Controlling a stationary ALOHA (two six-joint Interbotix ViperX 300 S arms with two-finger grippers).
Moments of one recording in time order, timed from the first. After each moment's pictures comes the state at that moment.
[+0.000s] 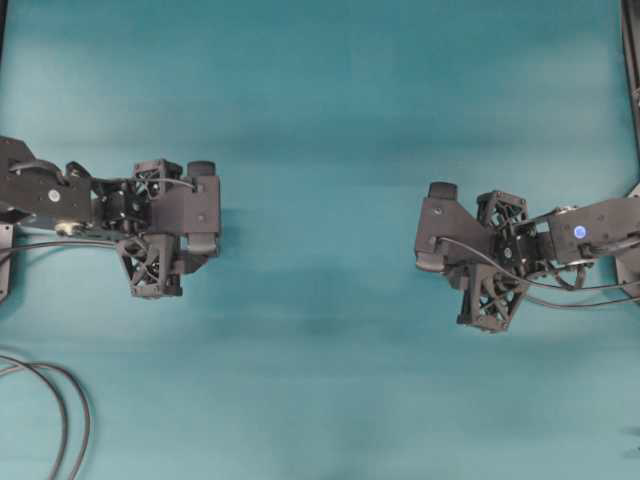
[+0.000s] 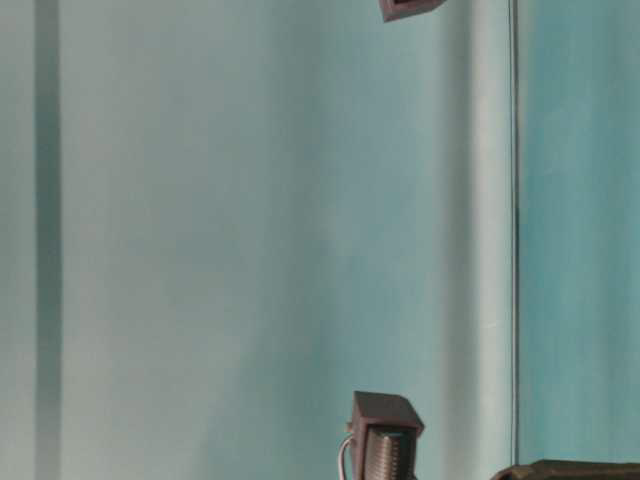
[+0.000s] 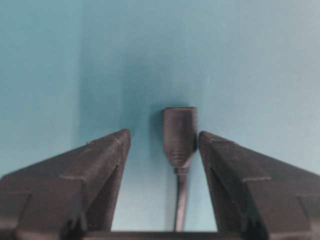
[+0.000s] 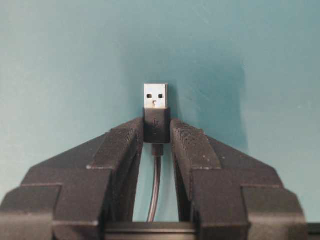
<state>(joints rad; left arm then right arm) 0.06 -0.01 0.90 -0.04 0.22 0.11 0.11 -0.07 0.95 -0.03 0.29 0.37</state>
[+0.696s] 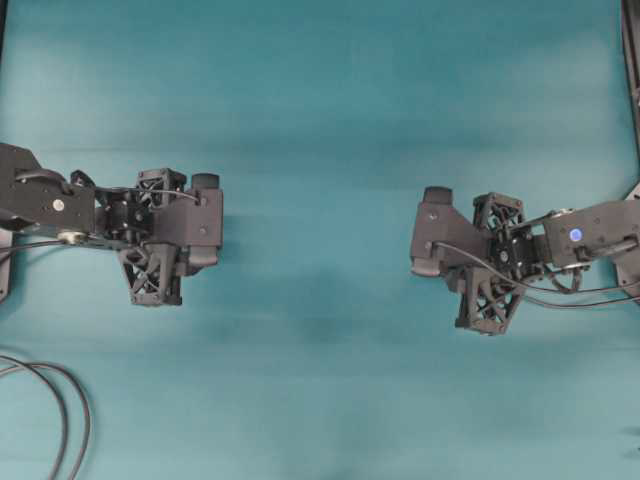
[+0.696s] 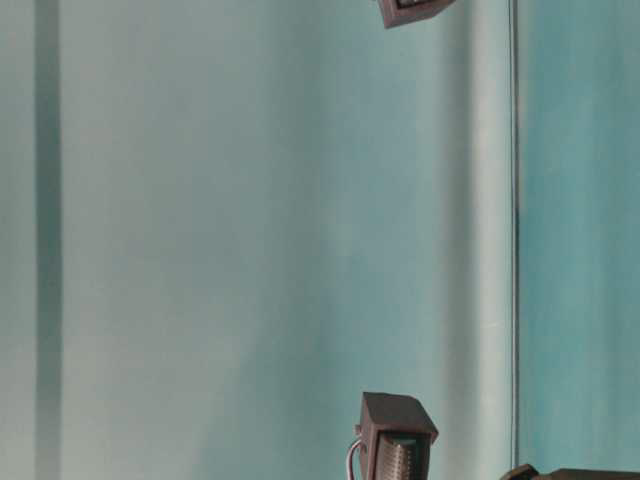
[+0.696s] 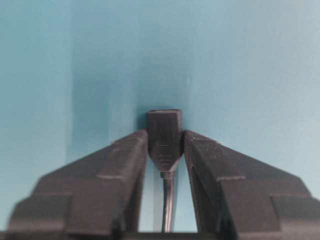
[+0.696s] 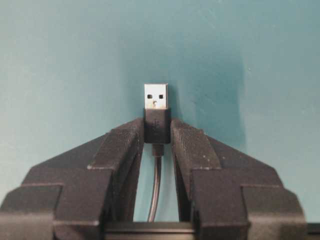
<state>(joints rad) 0.03 0.01 0.90 -0.03 0.21 0.11 0.12 -0.06 0.93 -0.04 0.31 0.36</state>
